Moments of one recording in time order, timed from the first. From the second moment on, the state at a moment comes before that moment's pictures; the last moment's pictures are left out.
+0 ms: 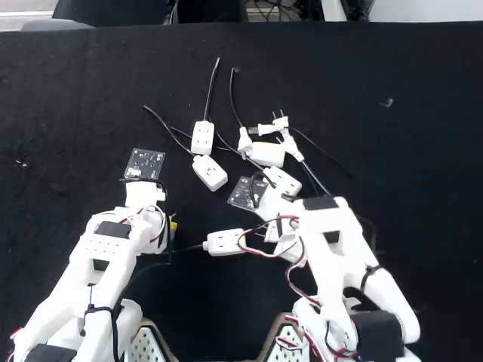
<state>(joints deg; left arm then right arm) 3.3 -38.6 74.7 34.2 -4.2 -7.0 -22.6 64.3 54.0 56.3</state>
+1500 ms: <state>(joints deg) -9.4 -38.6 49.3 57.0 -4.0 -25.2 -42.3 60.3 35.7 14.5</state>
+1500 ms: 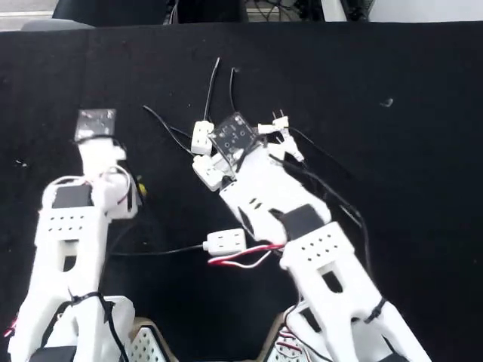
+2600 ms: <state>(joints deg) -0.5 -103.9 80.3 48.3 9.6 -33.4 -42.2 64.5 29.1 14.0</state>
